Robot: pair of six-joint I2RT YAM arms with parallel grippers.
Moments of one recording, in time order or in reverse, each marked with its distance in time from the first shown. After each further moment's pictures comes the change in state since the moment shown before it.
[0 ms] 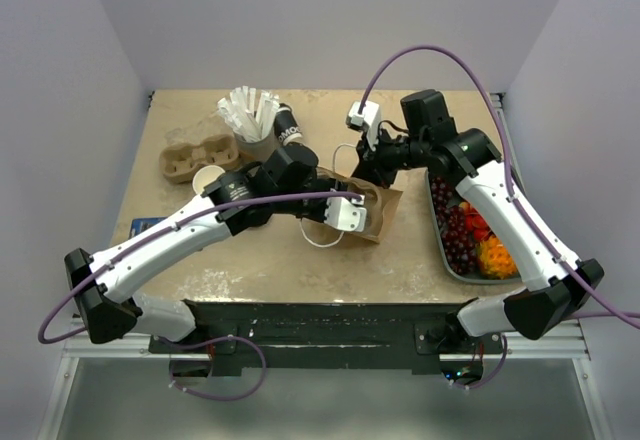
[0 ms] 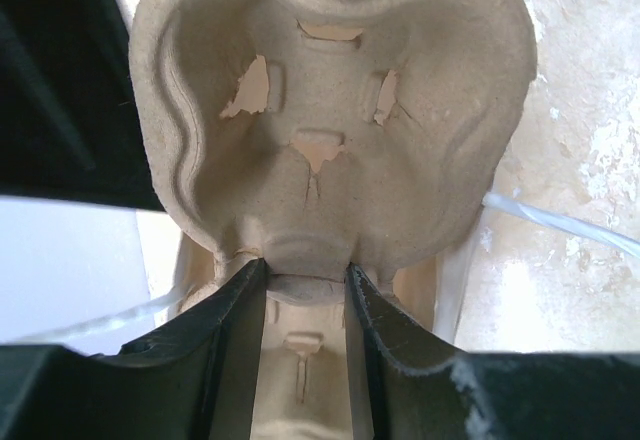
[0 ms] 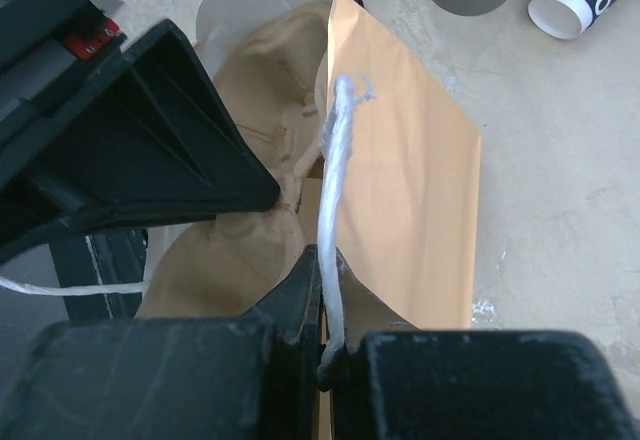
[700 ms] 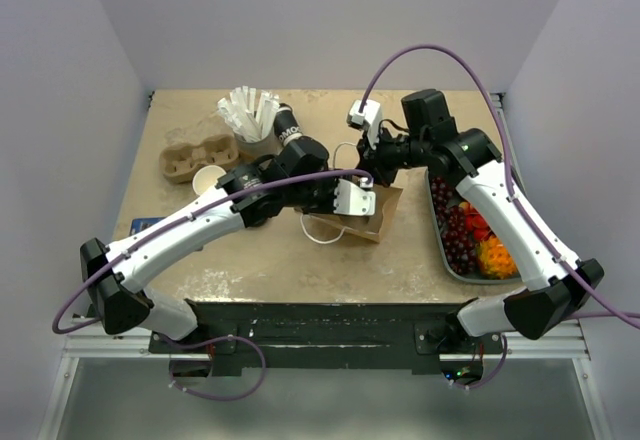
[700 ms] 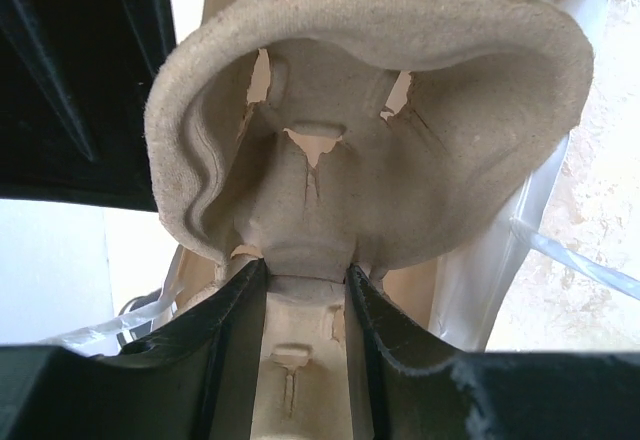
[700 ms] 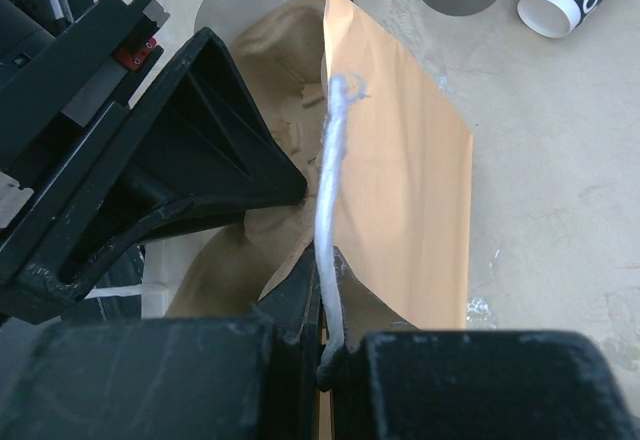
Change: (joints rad) left arm 0.013 0.064 0.045 -0.002 -0.048 -0.131; right arm 0.000 0.000 -0.002 0.009 0.008 0.004
